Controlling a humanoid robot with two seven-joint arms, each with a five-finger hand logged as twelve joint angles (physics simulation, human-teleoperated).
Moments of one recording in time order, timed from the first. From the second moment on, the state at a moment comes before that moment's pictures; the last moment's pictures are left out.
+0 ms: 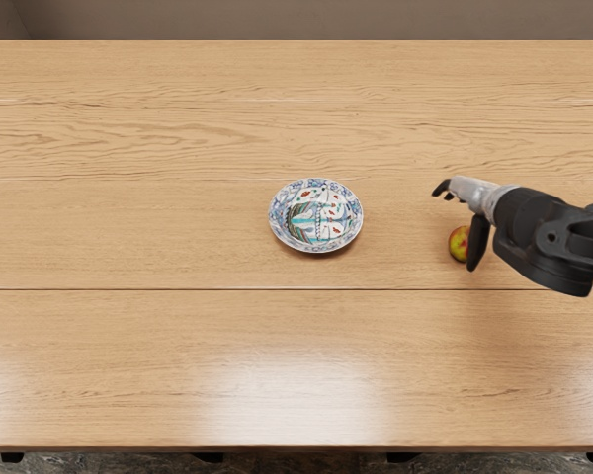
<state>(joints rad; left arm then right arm) 0.01 0.00 0.01 -0.32 0.01 0.12 0.07 1.47 -0.63 -0.42 1.56 -0.77 -0.33 -0.61</state>
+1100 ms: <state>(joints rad) 0.01 0.00 0.01 -0.32 0.01 0.12 0.07 1.45 -0.55 -0.58 1.55 -0.76 -0.55 -0.61</state>
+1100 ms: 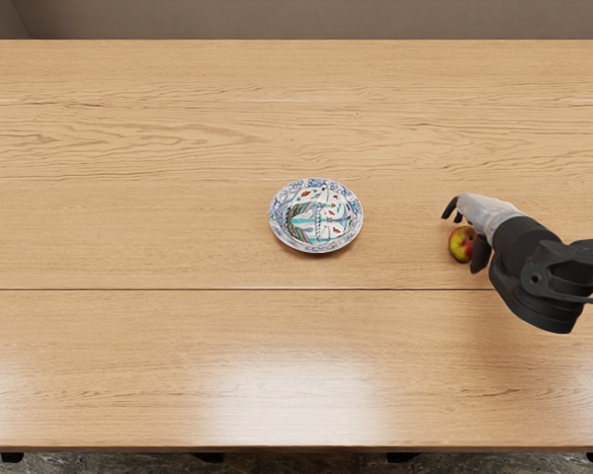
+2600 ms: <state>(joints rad) 0.01 0.00 0.01 -0.32 0.01 0.12 0.07 1.43 -0.54 -0.38 1.51 -0.74 -0.55 -0.61</state>
